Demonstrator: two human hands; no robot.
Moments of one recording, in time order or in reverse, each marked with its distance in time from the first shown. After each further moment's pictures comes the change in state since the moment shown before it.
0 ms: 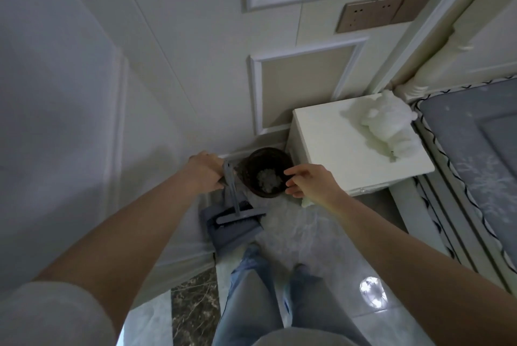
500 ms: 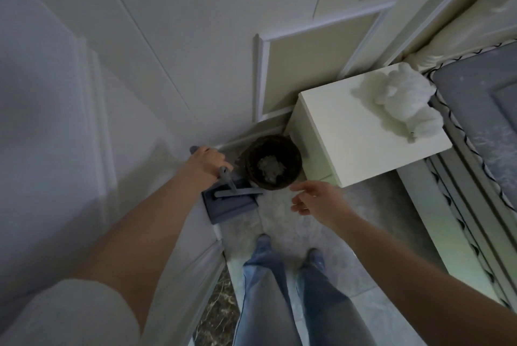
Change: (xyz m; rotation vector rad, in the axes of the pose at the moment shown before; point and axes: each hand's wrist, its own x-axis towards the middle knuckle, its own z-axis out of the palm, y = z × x) left_hand 0.093 -0.088 0.007 0.339 0.017 0.296; right_hand 0.063 0.007 0.089 0.053 0.078 0.218
